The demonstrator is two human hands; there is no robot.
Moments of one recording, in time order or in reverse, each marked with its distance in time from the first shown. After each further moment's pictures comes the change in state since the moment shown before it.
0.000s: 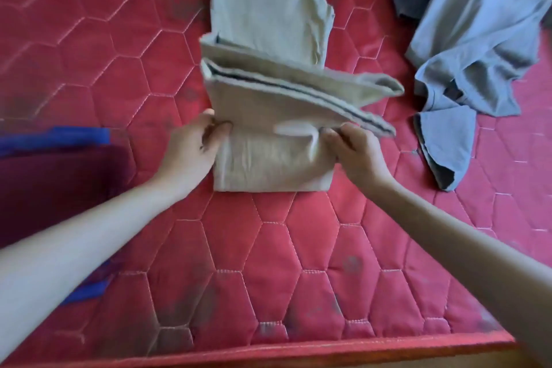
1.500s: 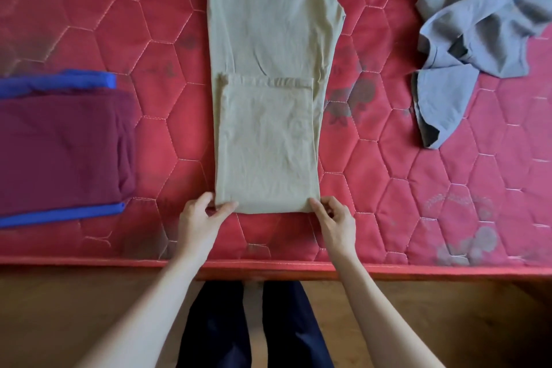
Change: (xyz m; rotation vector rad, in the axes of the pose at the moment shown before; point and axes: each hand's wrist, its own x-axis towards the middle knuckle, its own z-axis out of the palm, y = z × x) left_hand -0.189 0.051 0.027 -0.034 -0.101 -0.704; right_hand -0.179 0.056 0.040 0.117 0.047 0.494
